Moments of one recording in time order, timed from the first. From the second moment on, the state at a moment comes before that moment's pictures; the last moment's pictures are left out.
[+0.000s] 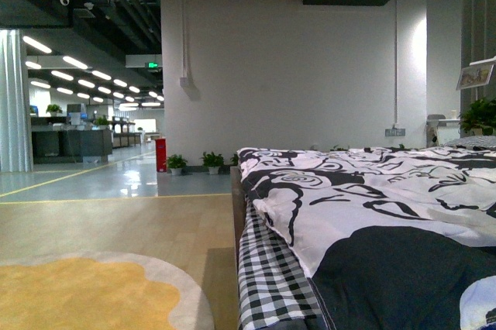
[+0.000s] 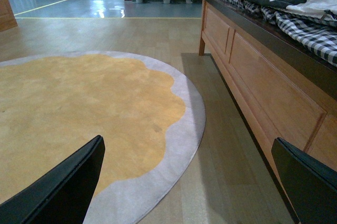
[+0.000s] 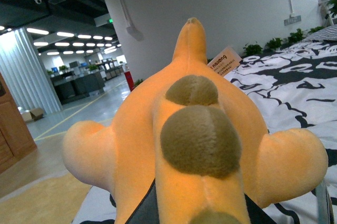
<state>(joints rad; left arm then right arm) 0.00 0.00 0.01 -0.01 0.00 0.00 -0.61 0.71 0.53 0.57 -0.57 0.52</state>
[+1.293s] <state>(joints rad) 0.00 0.00 0.01 -0.01 0.00 0.00 -0.01 0.18 0.10 0.09 0.00 0.00</state>
